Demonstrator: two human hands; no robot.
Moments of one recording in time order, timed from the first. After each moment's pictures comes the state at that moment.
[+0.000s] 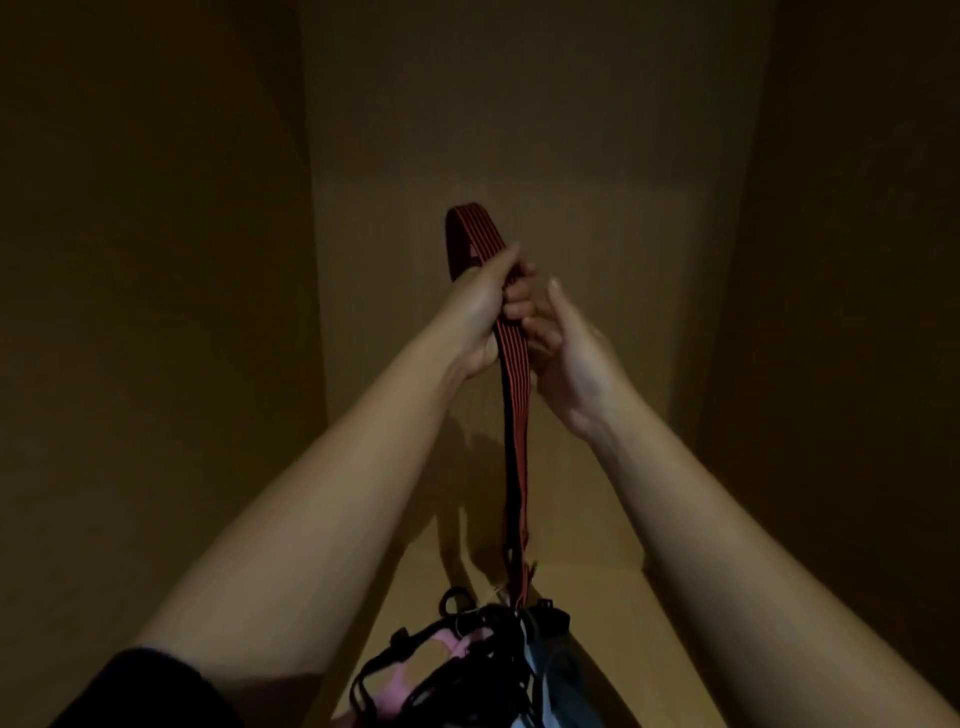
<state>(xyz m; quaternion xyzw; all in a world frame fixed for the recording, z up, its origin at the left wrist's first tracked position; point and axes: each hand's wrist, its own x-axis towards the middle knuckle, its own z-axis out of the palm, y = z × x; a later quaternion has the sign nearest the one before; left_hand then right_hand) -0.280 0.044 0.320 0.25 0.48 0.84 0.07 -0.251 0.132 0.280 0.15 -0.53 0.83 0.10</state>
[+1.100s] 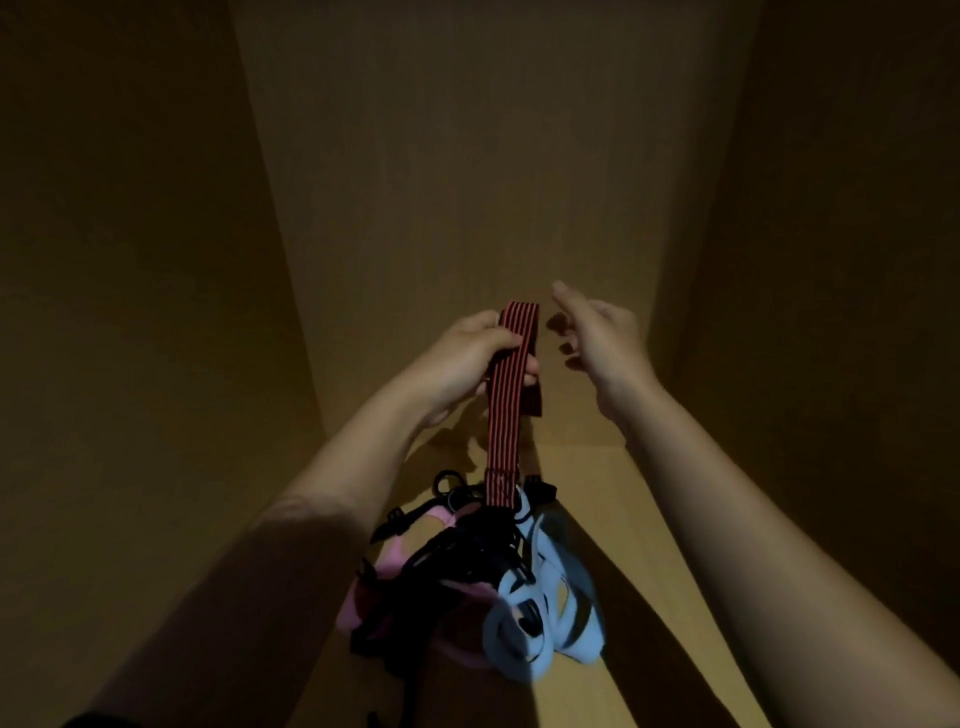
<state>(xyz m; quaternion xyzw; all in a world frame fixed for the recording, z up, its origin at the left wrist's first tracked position) -0.253 0.030 0.201 0.22 0.73 0.64 0.12 -0.240 0.169 0.196 -0.03 -0.73 0.65 0.21</state>
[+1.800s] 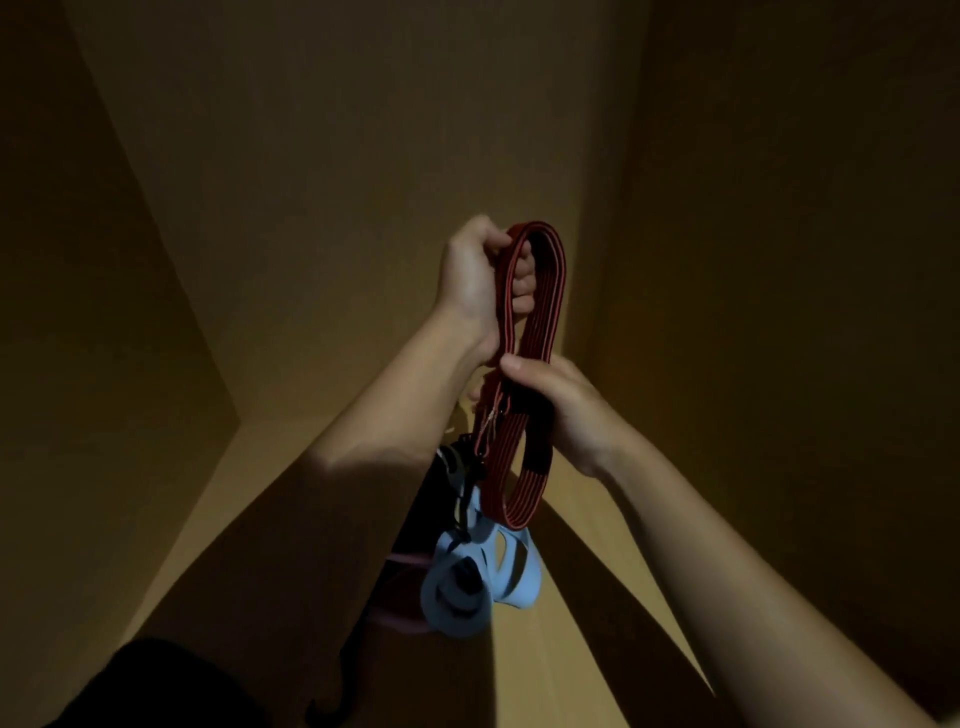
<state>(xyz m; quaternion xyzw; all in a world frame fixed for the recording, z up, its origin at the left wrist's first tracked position) -0.250 0.120 0.205 0.17 0.47 0.85 0.17 -0.185 0.199 0.136 0.09 -0.66 0.74 0.02</state>
